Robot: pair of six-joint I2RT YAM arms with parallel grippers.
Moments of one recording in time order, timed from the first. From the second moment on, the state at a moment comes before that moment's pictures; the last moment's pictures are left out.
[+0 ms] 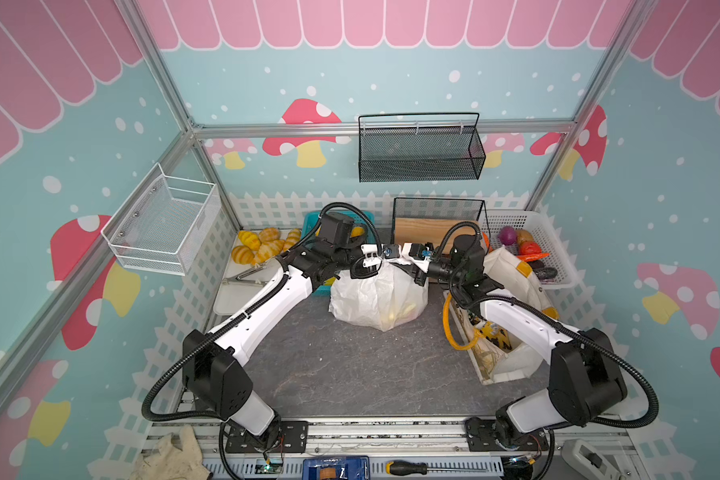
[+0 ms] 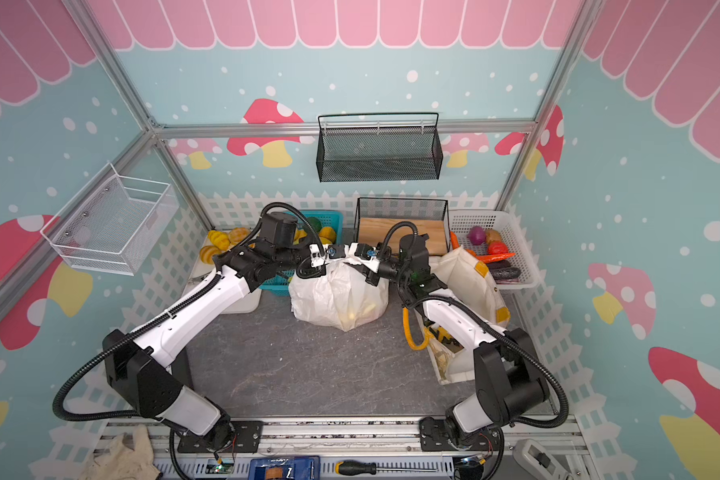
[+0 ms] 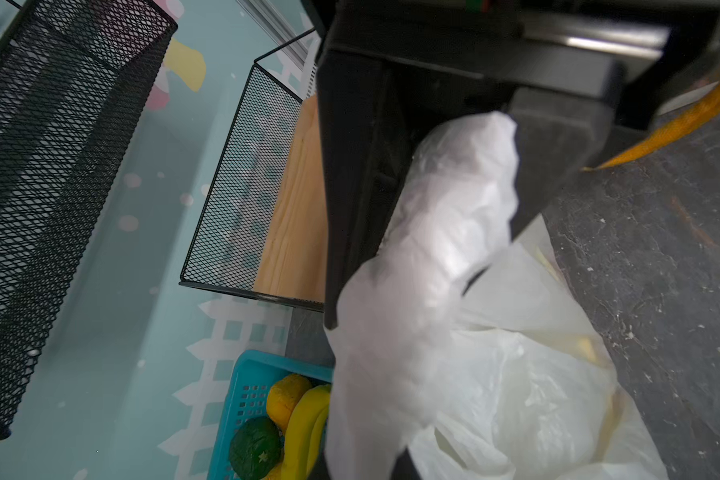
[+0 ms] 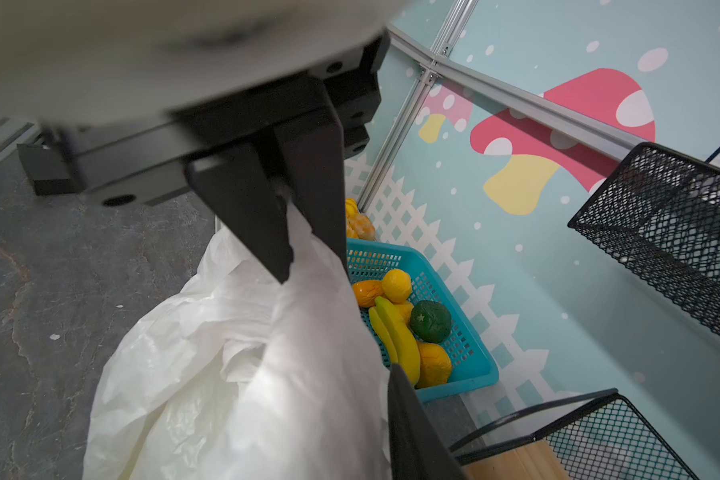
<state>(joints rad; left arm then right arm) -0.53 1.59 1.52 -0.52 0.39 0.99 0.42 1.51 1.04 0.35 -0.75 -0.54</state>
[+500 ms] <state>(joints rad) -0.56 1.55 1.48 -0.53 0.21 0.85 0.44 1.52 1.03 0.38 -0.69 -0.42</state>
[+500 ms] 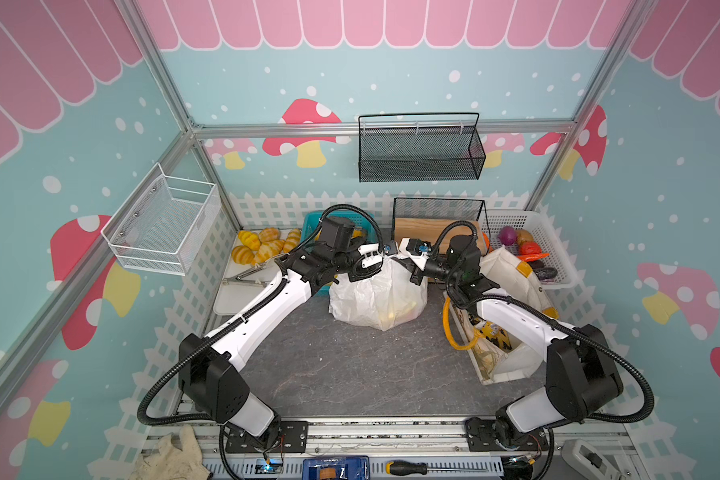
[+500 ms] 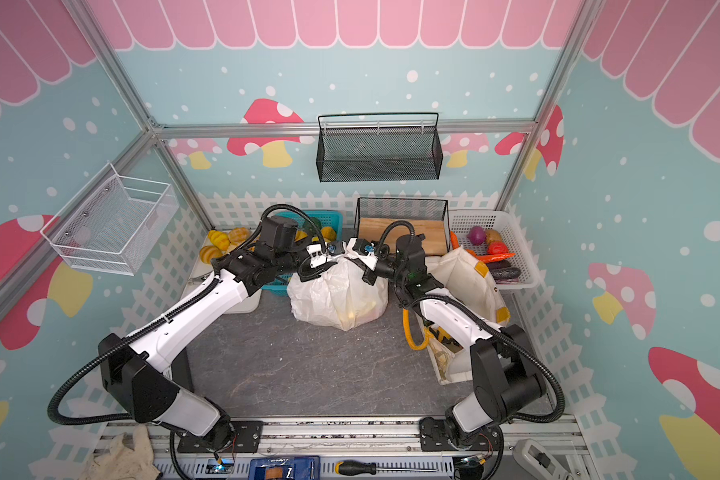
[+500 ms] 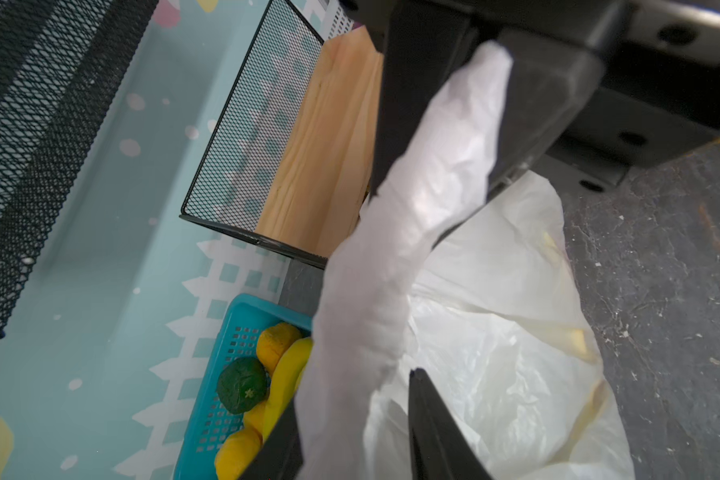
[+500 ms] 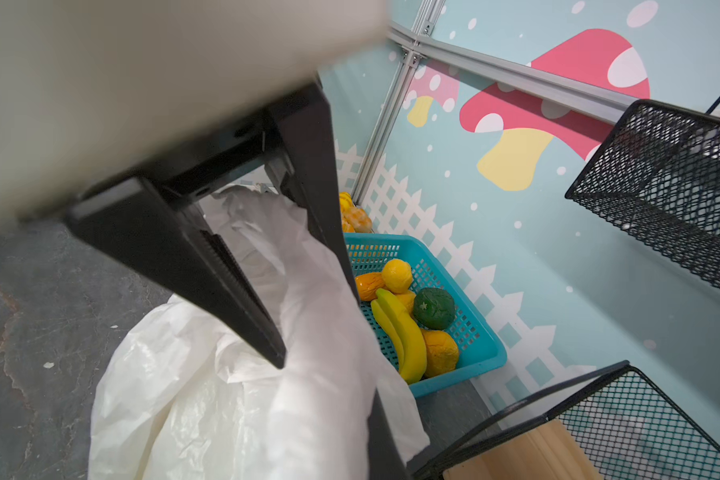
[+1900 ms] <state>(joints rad) -0.65 1.40 1.23 -0.24 0.23 0.41 0.52 1.43 0.85 0.69 -0.44 -0.06</state>
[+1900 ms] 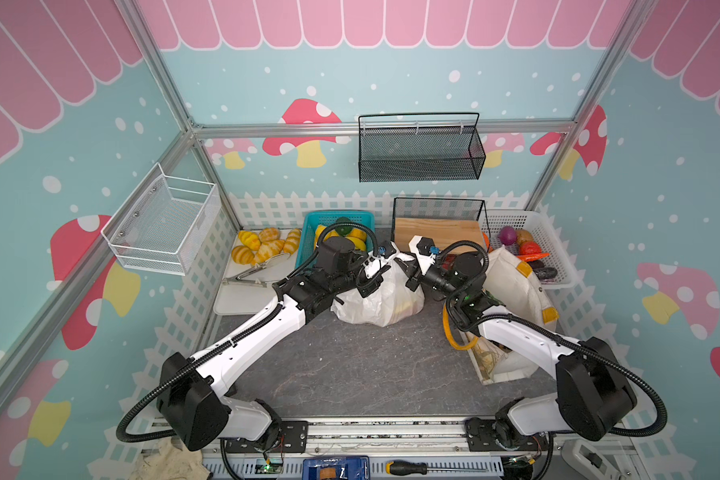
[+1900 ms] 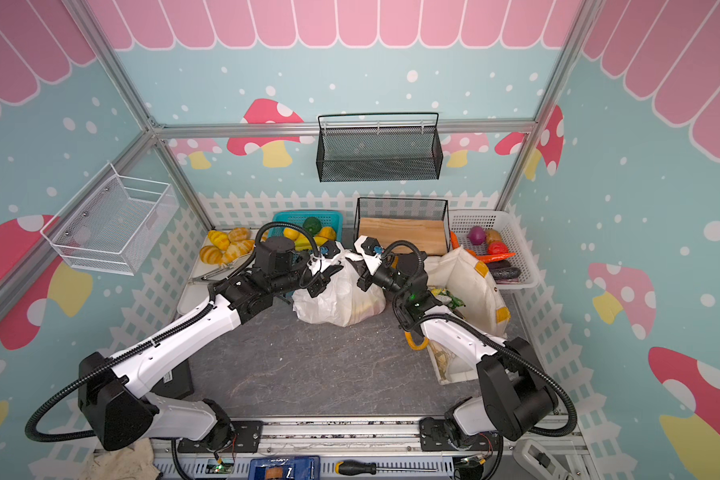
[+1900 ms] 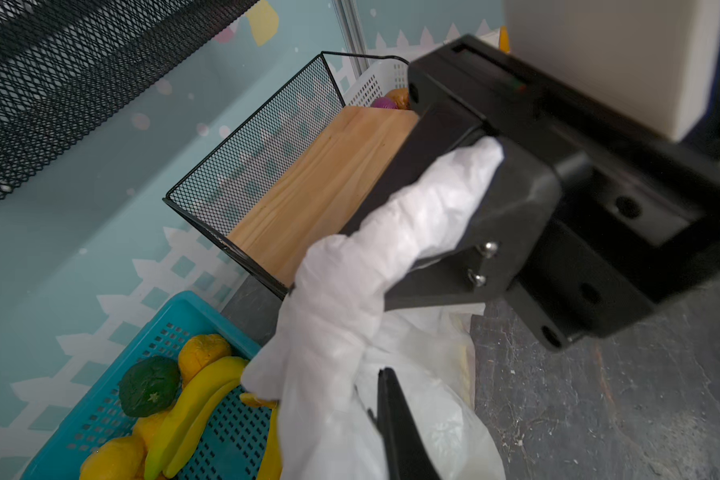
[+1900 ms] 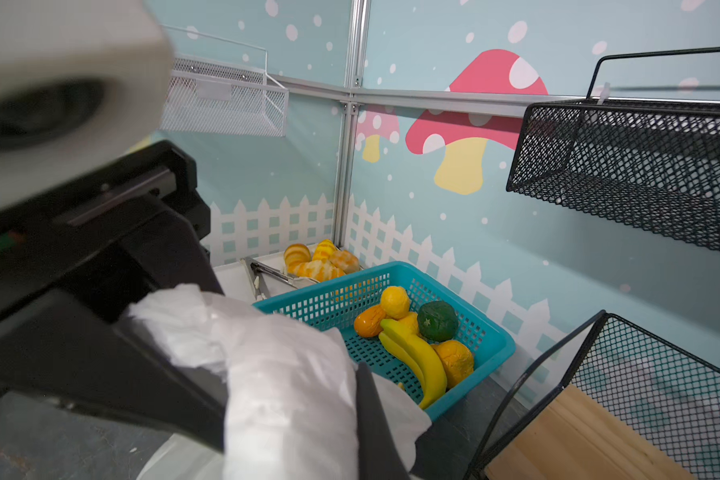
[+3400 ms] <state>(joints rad) -0.78 1.41 0.90 0.31 0.23 0.23 0.39 1.57 0.71 1.30 -0.71 0.47</state>
